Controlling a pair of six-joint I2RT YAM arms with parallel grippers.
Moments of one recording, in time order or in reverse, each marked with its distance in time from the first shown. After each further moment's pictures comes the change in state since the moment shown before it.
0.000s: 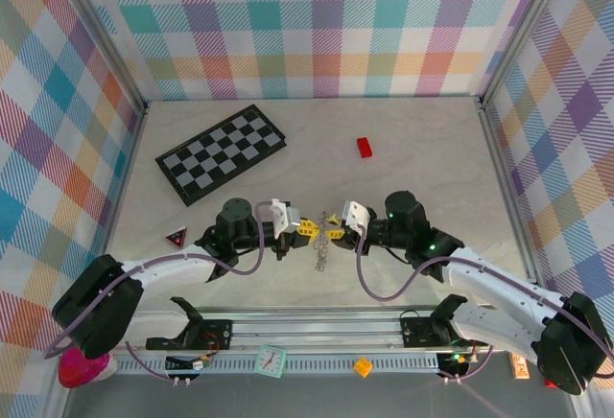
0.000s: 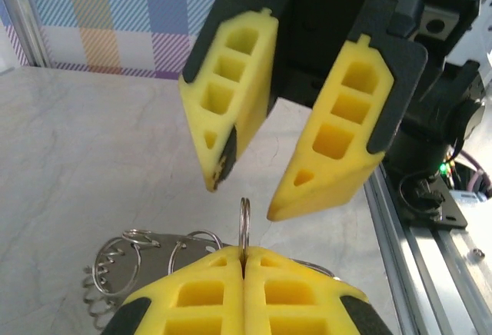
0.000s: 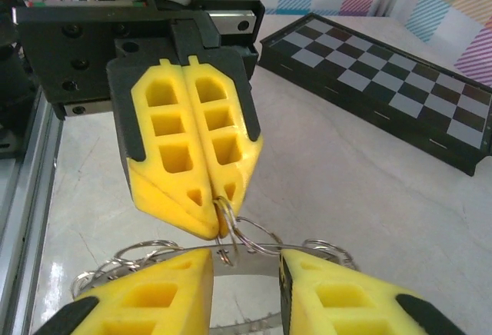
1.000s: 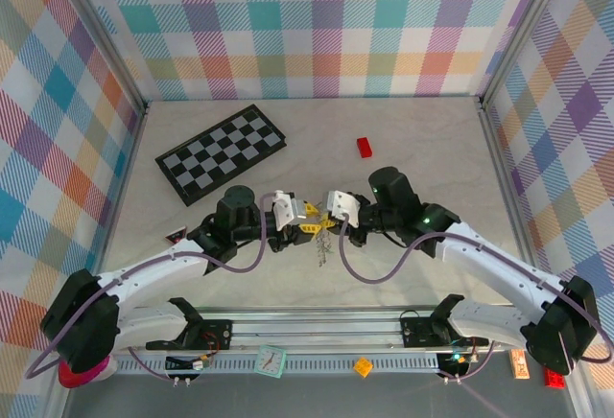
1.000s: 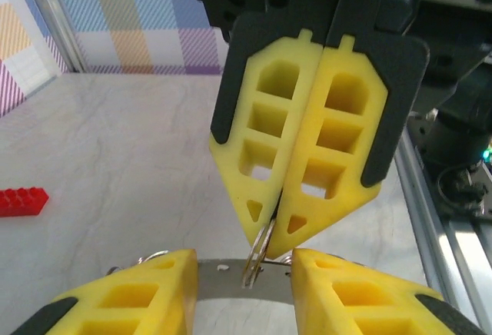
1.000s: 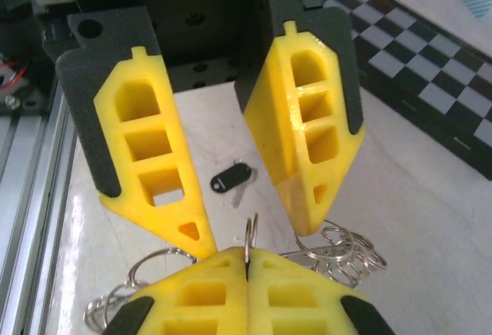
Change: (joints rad) left arm -0.024 -0.115 0.177 -0.414 -0.113 0.189; right arm 0.030 0.145 0.338 -0.442 0.009 -0.195
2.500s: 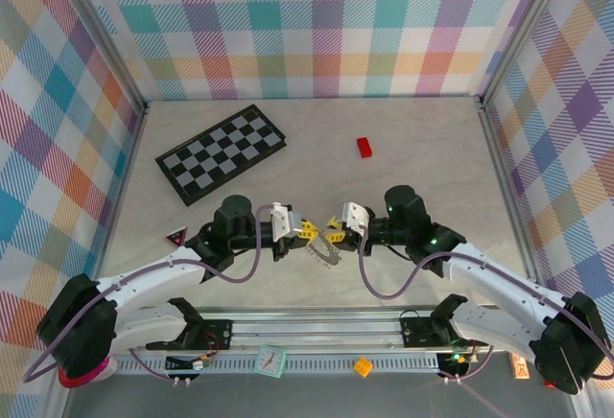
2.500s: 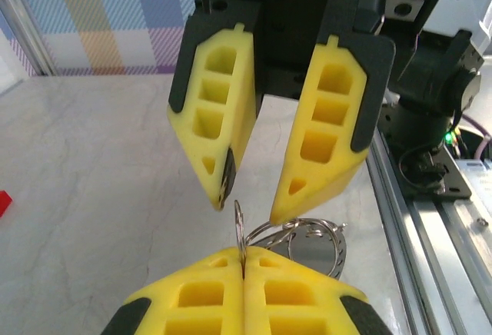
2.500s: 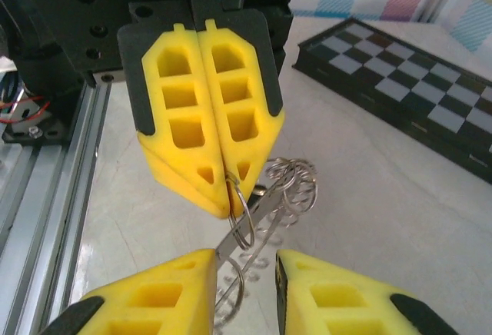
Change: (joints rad) left arm -0.010 -0.038 -0.098 0.098 0.064 -0.019; right arm -0.055 -0.128 -0.273 0.339 -0.132 0.126
